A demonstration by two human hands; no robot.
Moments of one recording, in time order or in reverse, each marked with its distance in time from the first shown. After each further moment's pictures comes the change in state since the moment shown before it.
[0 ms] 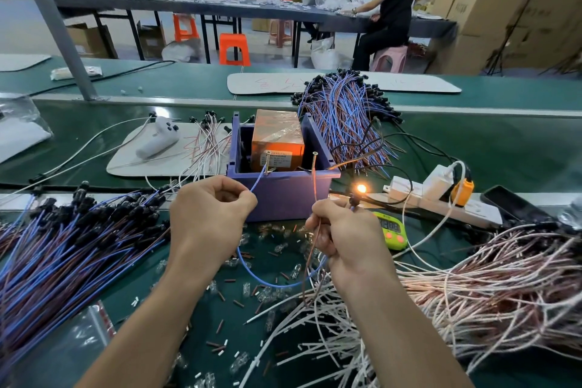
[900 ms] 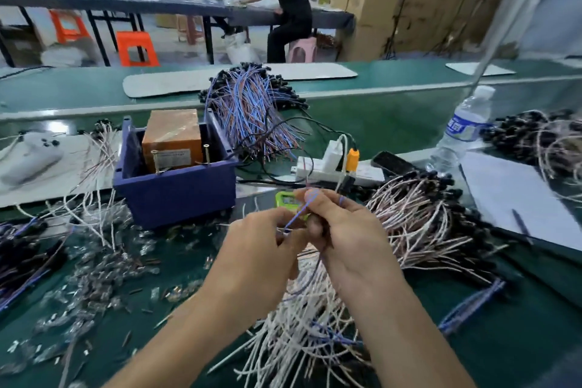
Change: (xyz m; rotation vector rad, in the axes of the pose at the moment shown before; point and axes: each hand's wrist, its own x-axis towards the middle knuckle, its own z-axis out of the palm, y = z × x) left_hand -0.106 0.070 0.073 0.065 -0.739 0.226; right_hand -0.049 -0.031 -0.101 0.256 0.020 -0.167
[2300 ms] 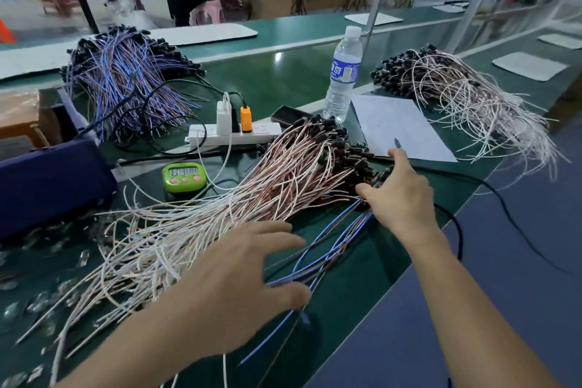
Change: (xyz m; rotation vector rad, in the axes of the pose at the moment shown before) left_hand -0.041 0.034 0.074 0.363 -0.556 0.331; right_hand -0.019 -0.071 -0.241 -1.469 0.805 -0.235
